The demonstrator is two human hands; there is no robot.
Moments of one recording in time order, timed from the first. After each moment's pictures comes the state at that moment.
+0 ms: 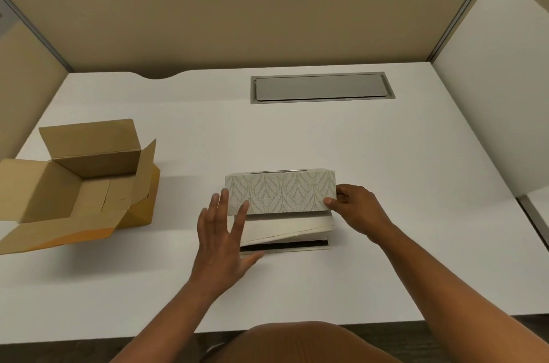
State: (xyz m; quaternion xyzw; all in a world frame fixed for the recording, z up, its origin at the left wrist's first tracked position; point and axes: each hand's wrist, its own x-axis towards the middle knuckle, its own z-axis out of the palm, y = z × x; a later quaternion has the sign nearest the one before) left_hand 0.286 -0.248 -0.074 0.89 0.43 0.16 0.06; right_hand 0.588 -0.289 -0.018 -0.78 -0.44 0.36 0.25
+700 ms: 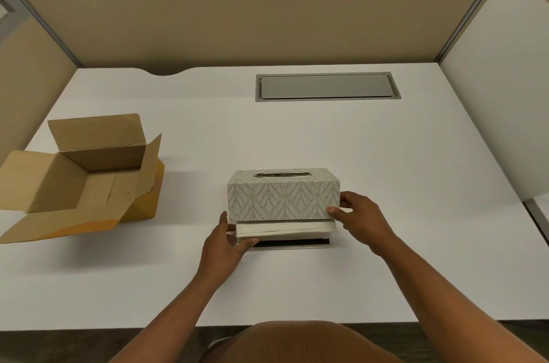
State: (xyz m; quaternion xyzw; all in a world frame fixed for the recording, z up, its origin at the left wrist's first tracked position) left_hand 0.286 -0.246 -0.092 0.62 0.62 0.15 0.47; right_hand 0.581 -0.307 -0.023 -0.78 -0.42 0.38 0.27
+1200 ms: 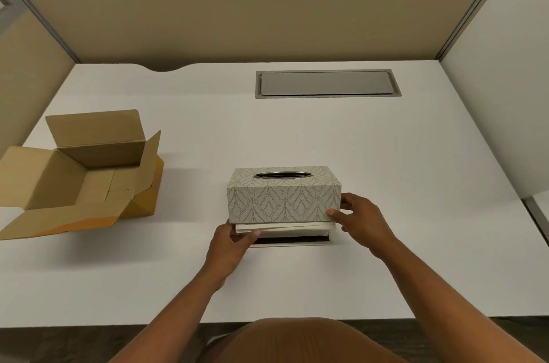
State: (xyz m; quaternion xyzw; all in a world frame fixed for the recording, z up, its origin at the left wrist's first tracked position) left_hand 0.301 -0.255 -0.075 0.52 0.61 0.18 0.57; right_hand 0.577 -0.313 -0.029 -0.78 -0.41 0.39 0.27
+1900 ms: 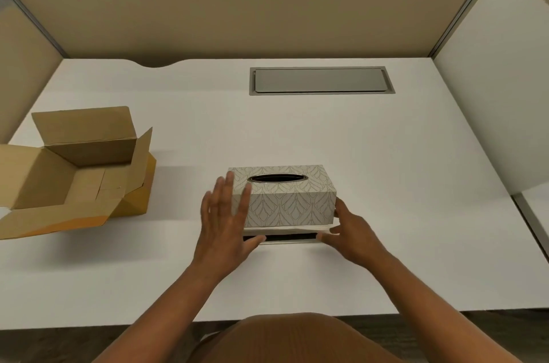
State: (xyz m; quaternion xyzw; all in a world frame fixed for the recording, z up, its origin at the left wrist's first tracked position) left_hand 0.304 -0.246 -0.060 0.89 0.44 0.15 0.07; right_hand 0.566 -0.336 -0.043 -0.77 -0.49 0.38 0.17
